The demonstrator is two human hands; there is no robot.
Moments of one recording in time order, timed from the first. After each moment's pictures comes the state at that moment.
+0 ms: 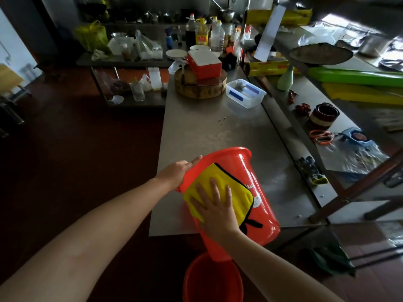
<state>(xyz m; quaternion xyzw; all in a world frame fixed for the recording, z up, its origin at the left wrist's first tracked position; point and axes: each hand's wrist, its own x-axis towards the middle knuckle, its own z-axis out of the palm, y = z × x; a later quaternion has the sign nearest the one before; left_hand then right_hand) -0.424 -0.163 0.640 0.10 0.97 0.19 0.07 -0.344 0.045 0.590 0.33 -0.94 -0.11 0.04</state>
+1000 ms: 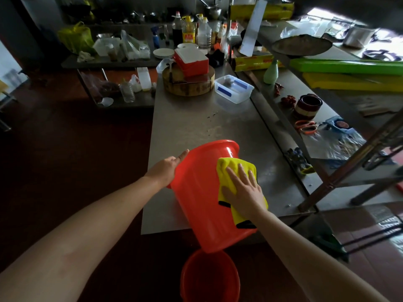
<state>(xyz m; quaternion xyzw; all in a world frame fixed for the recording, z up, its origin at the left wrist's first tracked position) -0.420 -0.149 0.634 0.07 0.98 0.16 0.04 -0.390 0.158 0.599 0.11 -0.97 0.20 -0.04</state>
